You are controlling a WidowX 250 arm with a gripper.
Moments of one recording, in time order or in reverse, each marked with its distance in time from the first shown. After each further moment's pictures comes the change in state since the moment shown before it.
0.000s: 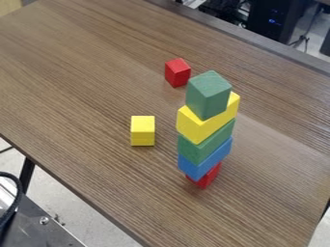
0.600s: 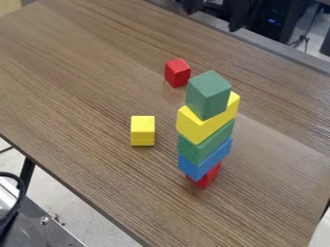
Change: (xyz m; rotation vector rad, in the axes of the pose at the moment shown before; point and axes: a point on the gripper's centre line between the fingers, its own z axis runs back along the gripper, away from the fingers) arm 0.016 -0.020 -0.027 -0.045 0.052 -0.092
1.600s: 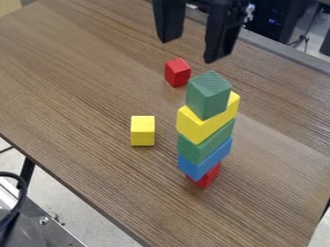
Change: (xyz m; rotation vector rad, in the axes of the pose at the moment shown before) arm -0.064 -0.018 -0.001 -0.066 0.035 -0.080
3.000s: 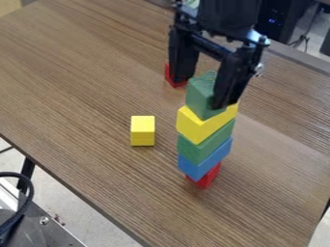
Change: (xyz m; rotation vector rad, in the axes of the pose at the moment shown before) arm -0.001 -0.013 -0.040 0.028 0.141 -0.058
